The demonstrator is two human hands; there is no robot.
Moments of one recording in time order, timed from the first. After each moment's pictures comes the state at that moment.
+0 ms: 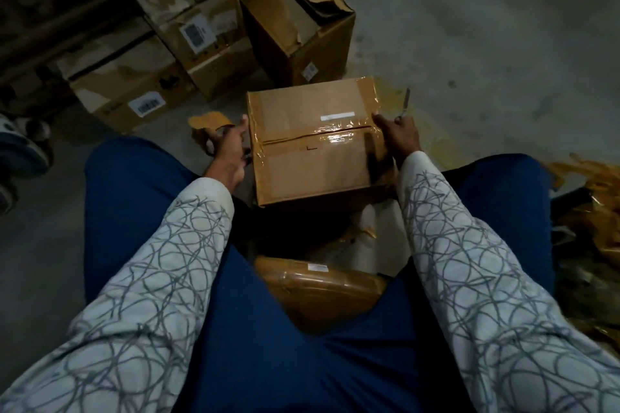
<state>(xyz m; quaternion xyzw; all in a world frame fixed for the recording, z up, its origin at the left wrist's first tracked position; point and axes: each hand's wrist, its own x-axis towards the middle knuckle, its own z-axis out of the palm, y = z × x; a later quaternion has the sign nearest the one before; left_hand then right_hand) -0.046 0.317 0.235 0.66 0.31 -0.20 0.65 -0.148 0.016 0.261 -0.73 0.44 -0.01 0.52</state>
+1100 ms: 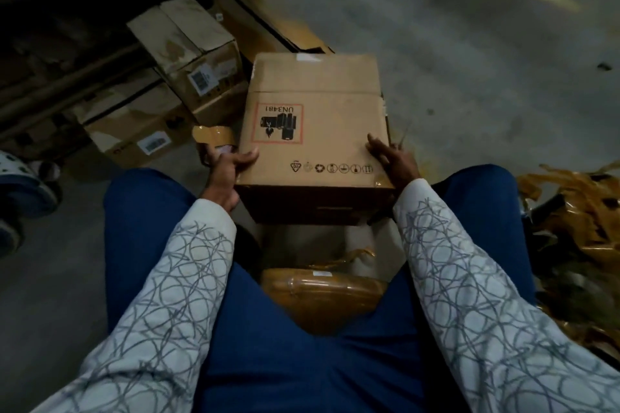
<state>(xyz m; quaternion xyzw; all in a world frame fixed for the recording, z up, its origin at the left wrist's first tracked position) -0.094 0.342 0.327 0.60 0.09 -0.28 0.74 -0.202 0.037 0.319 -0.53 0.37 -0.06 0.76</state>
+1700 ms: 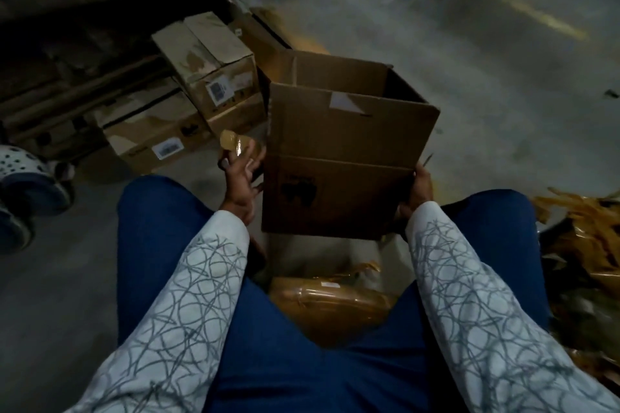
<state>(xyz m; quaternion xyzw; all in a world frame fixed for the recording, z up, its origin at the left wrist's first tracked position) -0.108 0.331 0.330 0.60 0.12 -0.19 0.76 -0.210 0.003 0.244 -0.41 0.44 -0.10 0.79</state>
